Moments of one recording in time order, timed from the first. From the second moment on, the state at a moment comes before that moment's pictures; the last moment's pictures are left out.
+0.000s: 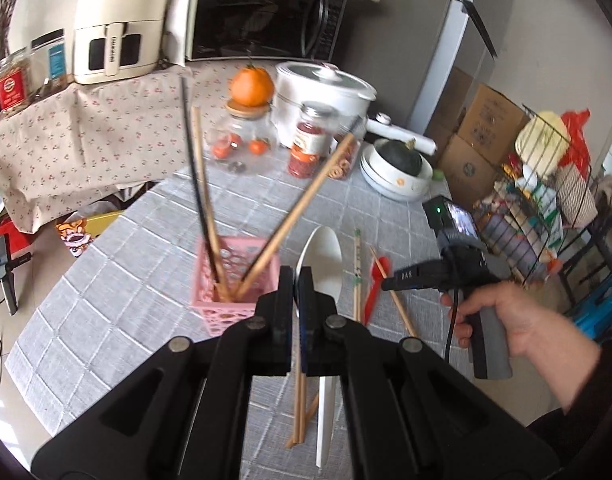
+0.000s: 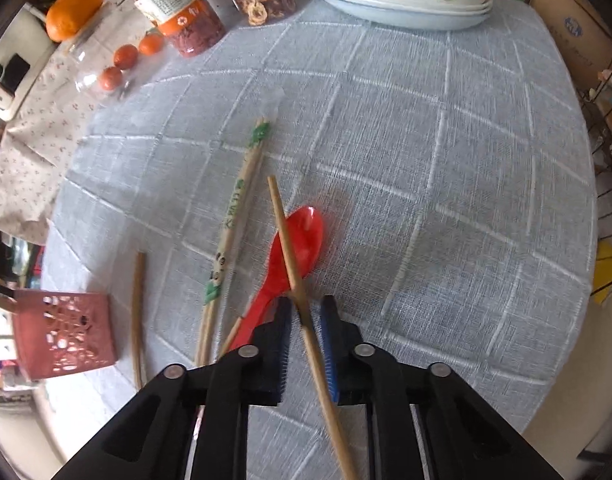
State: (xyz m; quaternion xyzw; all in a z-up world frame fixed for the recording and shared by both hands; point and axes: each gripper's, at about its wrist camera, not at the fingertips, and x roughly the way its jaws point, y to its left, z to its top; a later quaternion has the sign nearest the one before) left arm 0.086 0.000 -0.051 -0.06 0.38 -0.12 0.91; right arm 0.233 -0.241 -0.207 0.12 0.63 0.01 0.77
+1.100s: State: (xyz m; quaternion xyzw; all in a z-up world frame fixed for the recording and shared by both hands) left arm 0.134 0.017 -0.041 -0.07 0.18 0.05 0.98; right arm 0.120 -0.228 -0.025 0.11 0.40 0.13 0.90
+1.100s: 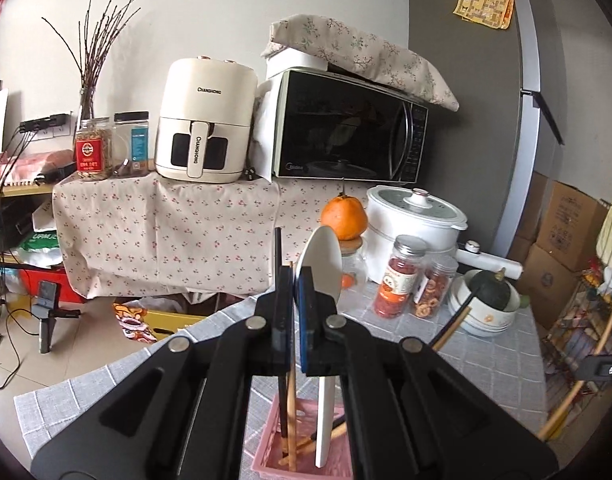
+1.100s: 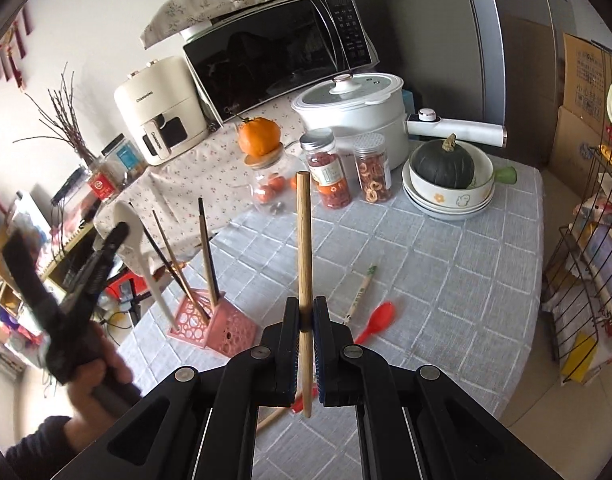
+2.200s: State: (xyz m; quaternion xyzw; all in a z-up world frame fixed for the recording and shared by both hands) left arm 0.135 0.010 -0.058 -0.07 0.27 0.02 0.96; right arm 0.112 -0.205 -0.004 0.09 0.38 0.17 0.91
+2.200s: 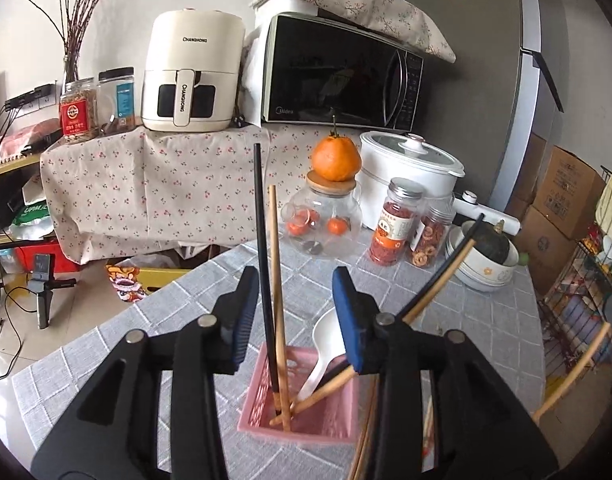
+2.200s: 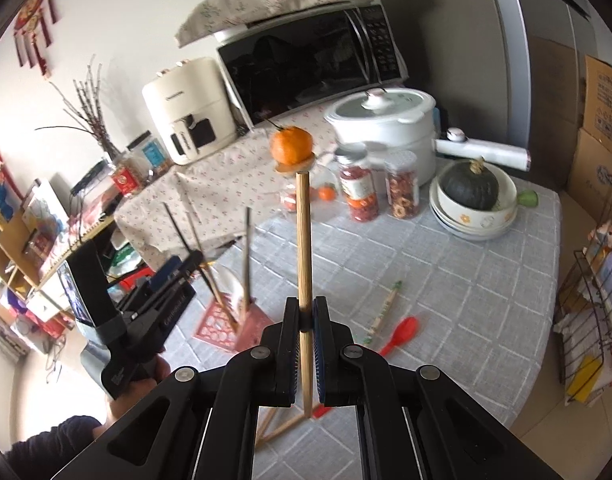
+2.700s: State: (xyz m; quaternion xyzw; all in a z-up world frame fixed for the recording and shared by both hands) left arm 0.123 0.043 -0.050 -0.03 0.46 0.01 0.89; right arm 0.117 -0.160 0.034 0.13 0.31 0.23 0.91
